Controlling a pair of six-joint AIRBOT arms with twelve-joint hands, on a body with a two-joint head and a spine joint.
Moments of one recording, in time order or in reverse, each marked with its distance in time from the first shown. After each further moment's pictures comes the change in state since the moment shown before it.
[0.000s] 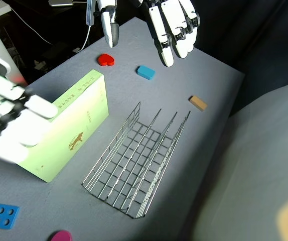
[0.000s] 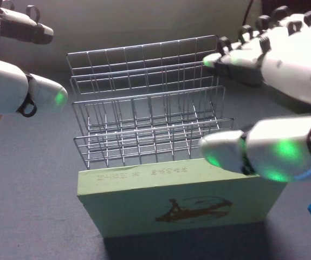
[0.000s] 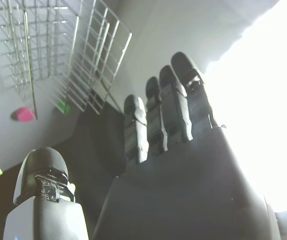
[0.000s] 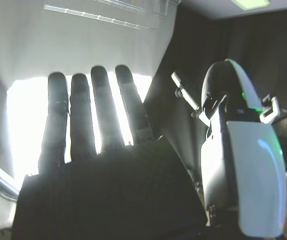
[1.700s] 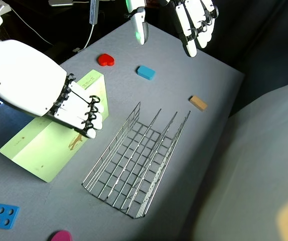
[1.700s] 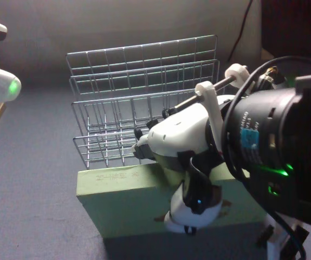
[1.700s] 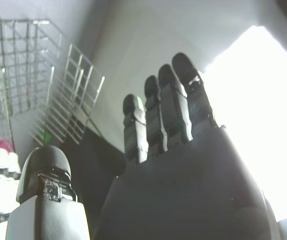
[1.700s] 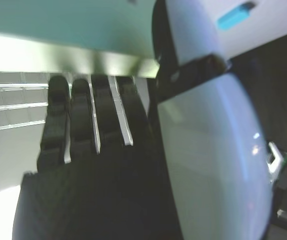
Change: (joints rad) left arm 0.032 0.056 0.076 0.049 -0.042 0.018; right arm -0.164 -0.512 0.332 0.245 -0.113 0.055
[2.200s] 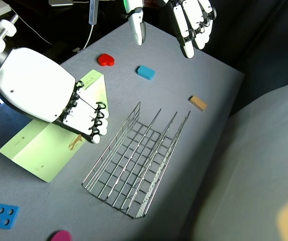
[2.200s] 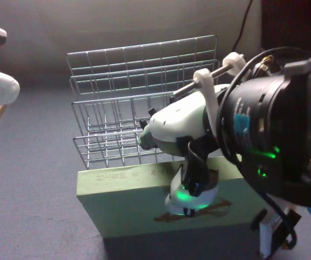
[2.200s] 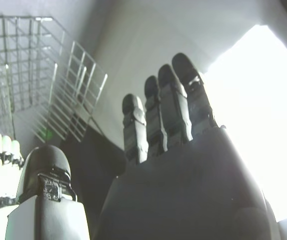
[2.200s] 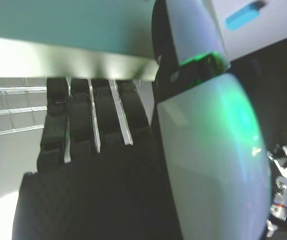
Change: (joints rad) left arm 0.016 0.006 -0.006 -0.004 0.002 -0.011; right arm -0.019 -0.020 0.046 -0.042 0.009 0.003
